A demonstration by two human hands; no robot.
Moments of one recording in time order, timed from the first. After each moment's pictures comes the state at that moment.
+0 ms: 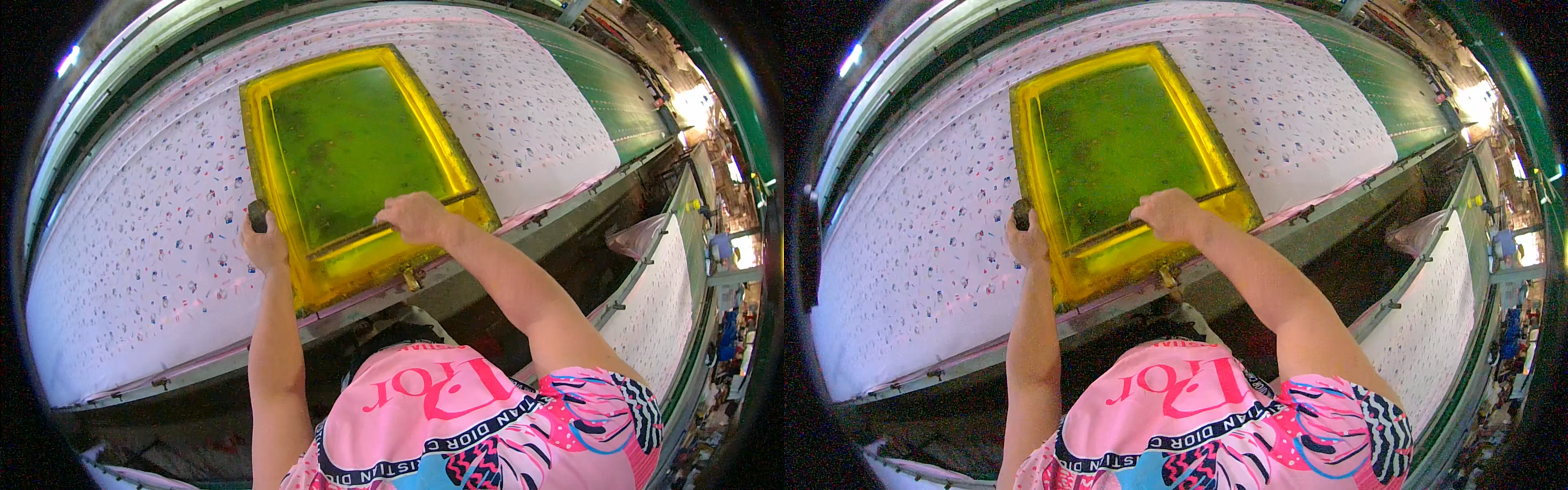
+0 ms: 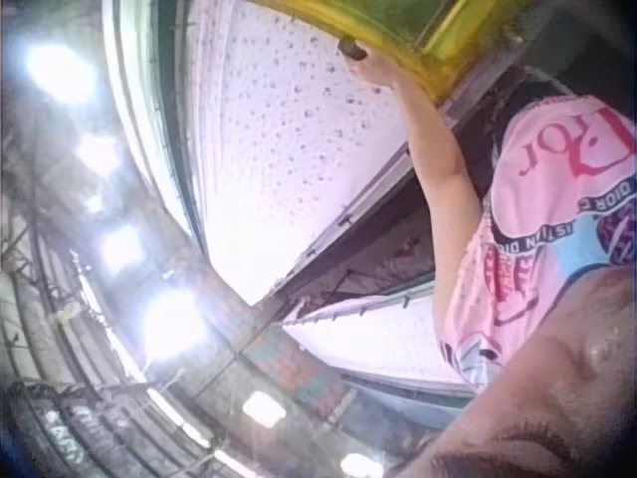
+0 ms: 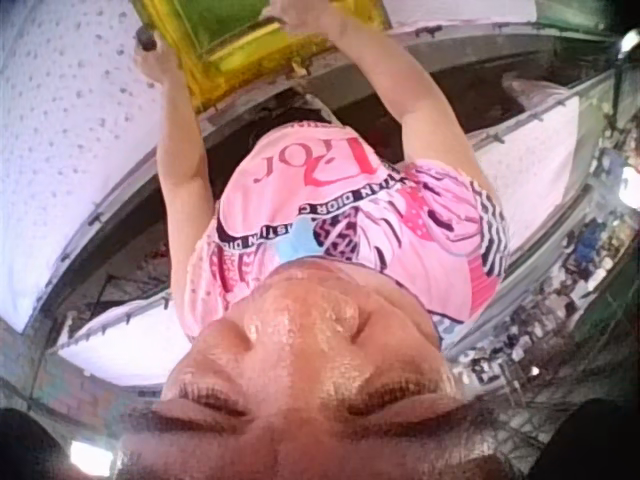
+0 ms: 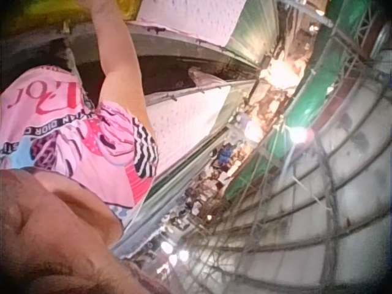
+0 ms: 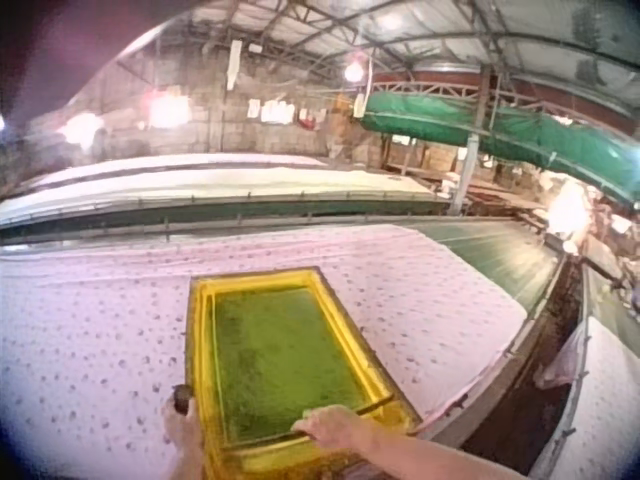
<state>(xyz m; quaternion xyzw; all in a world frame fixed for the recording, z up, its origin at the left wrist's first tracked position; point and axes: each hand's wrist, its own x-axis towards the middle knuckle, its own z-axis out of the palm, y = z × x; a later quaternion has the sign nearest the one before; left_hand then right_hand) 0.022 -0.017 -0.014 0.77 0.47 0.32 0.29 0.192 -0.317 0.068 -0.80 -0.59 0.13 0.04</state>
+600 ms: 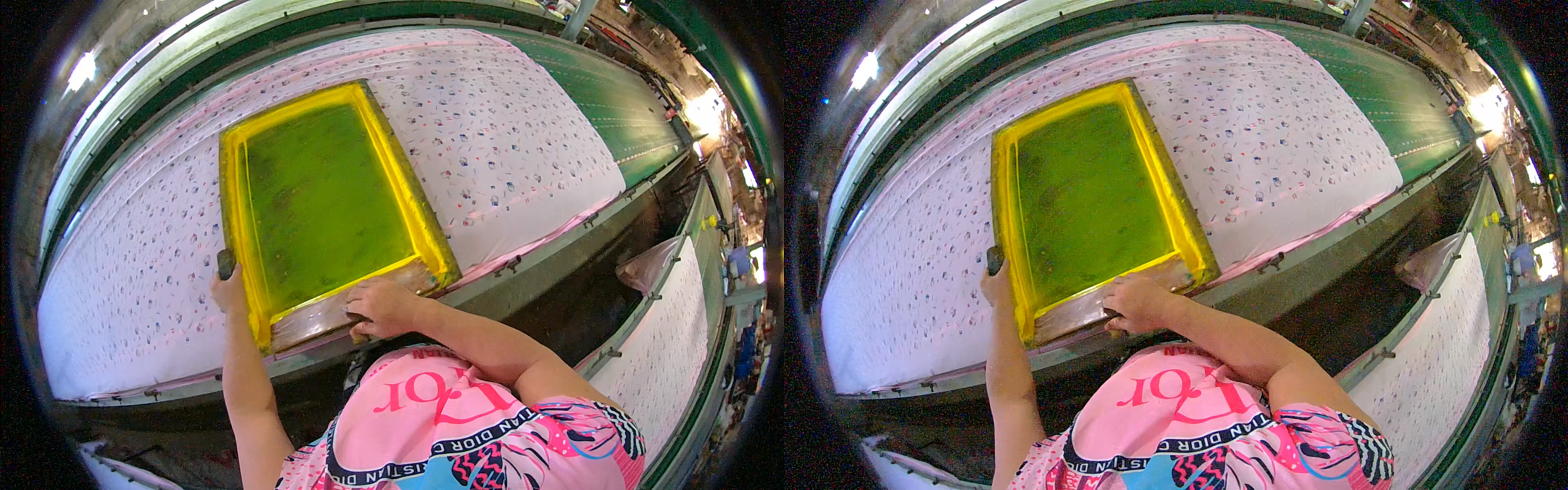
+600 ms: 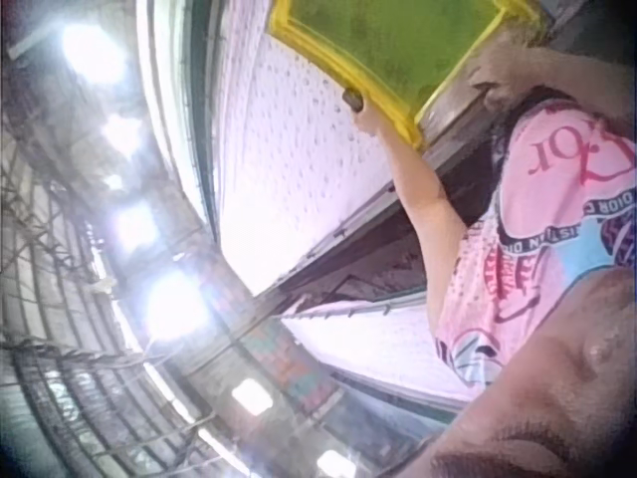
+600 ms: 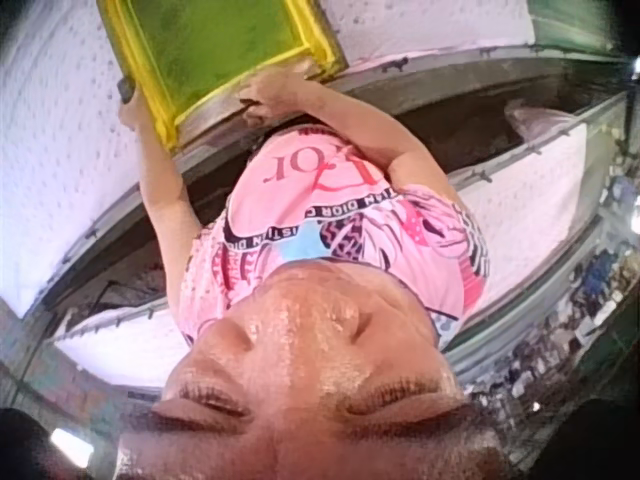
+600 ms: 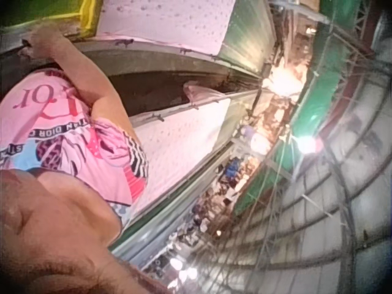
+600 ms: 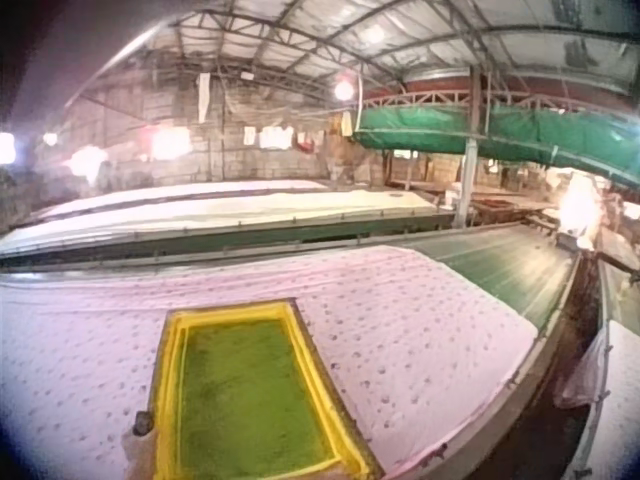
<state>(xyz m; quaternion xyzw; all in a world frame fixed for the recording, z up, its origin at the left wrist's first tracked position) 0.018 0.005 -0.031 0.79 0.52 0.28 0.16 0.176 -0.403 0.049 -0.71 -0.65 0.15 0.22</state>
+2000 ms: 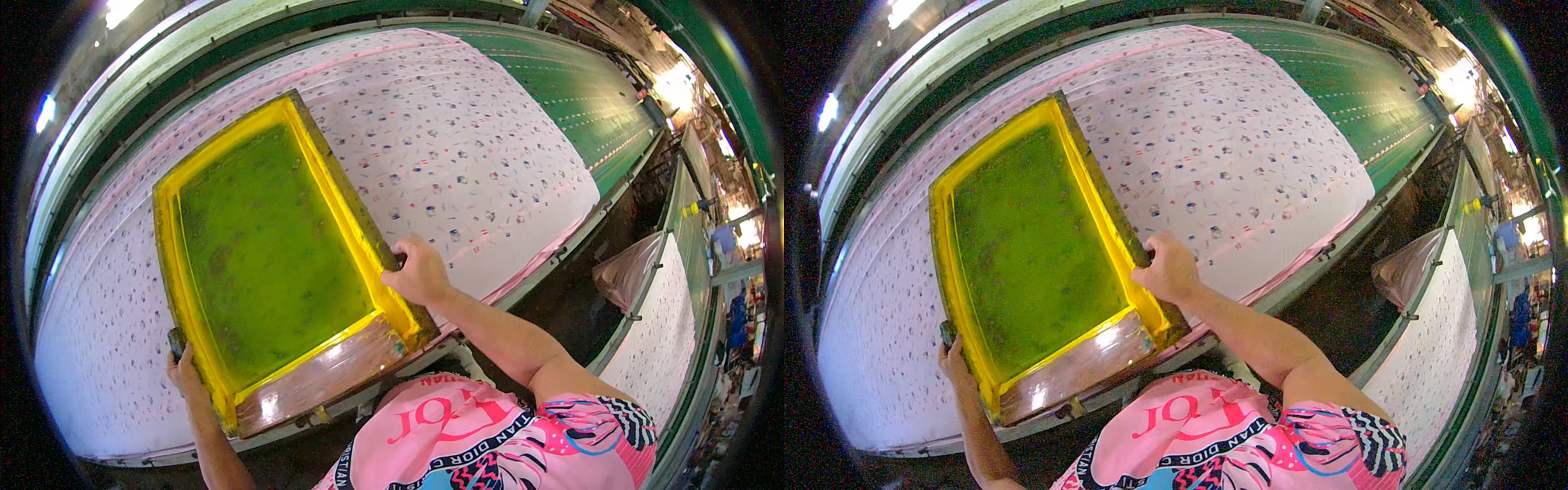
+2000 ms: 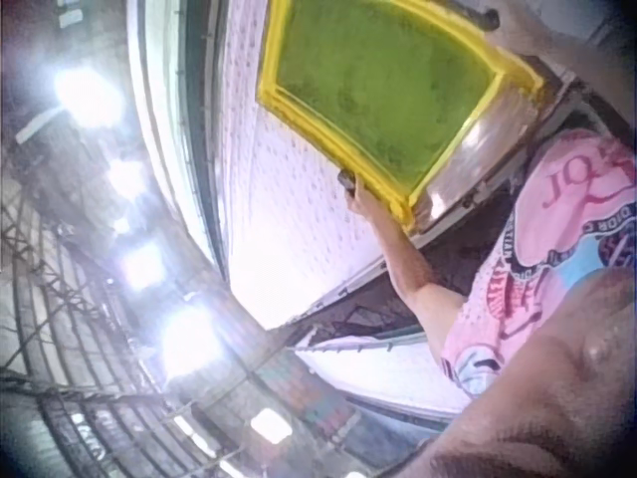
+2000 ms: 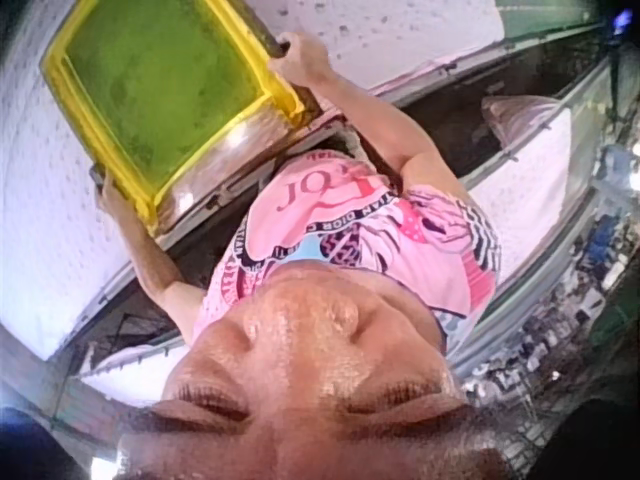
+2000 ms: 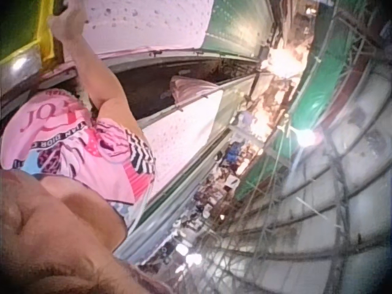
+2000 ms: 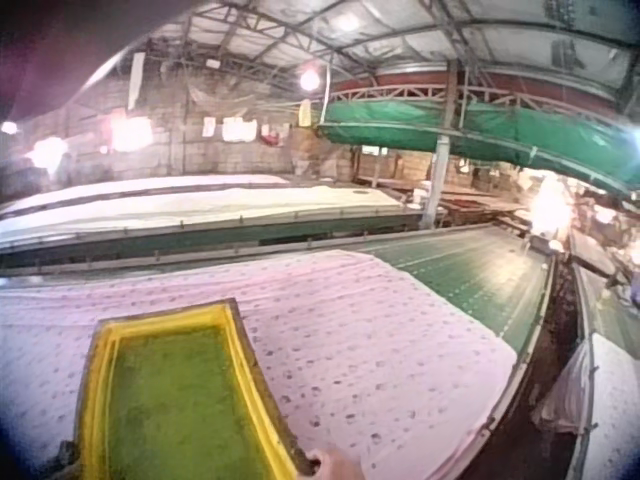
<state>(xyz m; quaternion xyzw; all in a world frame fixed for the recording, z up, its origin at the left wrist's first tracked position) 0.093 -0.063 0.025 0.63 0.51 0.28 0.51 0.434 -0.535 0.044 -0.89 -0.21 0.03 0.39</state>
